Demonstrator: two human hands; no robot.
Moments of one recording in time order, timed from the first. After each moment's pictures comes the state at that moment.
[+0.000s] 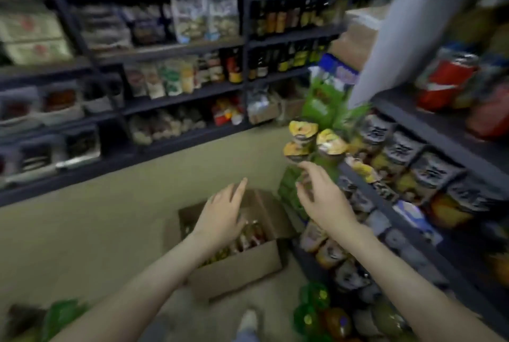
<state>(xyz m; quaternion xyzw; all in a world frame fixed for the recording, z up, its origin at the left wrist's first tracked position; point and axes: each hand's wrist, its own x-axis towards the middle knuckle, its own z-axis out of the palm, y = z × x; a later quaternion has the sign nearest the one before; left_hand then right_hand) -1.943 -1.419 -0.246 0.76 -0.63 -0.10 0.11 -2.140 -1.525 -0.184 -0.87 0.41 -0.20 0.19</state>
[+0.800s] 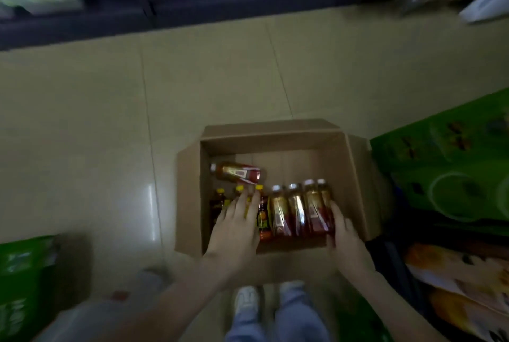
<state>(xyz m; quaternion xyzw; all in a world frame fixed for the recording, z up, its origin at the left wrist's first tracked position) -1.737 -1.529 -0.724 0.82 -0.47 -0.32 0.00 -1.936 -1.669 -0.767 -0.78 0.51 0.20 0.28</state>
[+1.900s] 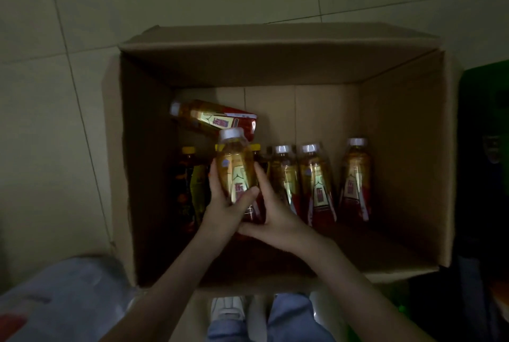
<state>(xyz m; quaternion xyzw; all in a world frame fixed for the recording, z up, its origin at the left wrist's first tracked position) -1.756 -1.557 -0.986 0.72 0.03 -0.52 0.46 -1.849 -1.652 -0.985 -0.61 0.33 0.24 0.69</state>
